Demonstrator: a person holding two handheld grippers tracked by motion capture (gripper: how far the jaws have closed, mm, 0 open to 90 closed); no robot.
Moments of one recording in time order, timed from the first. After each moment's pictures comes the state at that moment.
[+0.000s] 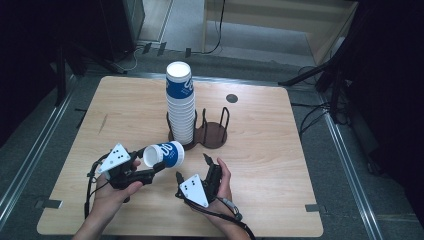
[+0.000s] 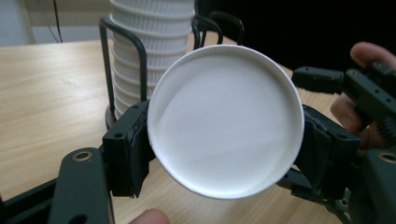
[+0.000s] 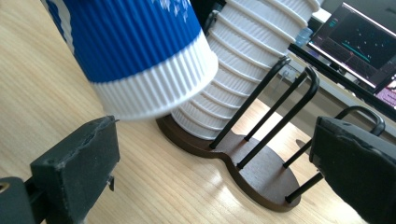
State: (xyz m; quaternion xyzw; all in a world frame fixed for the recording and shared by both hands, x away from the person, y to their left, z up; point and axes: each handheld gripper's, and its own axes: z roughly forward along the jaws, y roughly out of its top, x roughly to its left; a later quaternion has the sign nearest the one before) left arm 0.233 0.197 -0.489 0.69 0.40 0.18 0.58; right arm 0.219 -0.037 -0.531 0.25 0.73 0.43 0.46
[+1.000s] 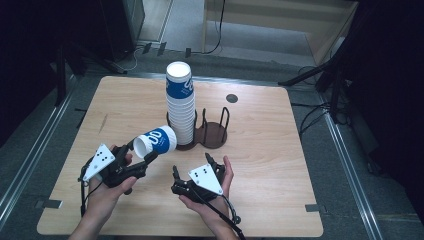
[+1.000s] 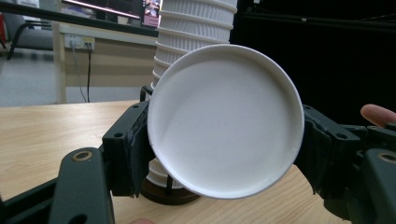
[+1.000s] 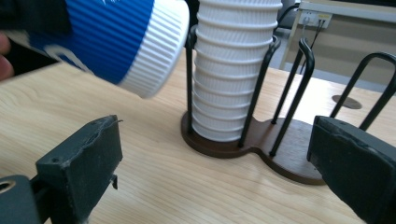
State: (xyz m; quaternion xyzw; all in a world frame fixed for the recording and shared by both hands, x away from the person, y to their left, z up) left arm 0.232 0.210 -0.493 0.60 0.39 0.25 0.65; right arm 0.216 -0.037 -0.493 0.40 0.69 0.51 0.32
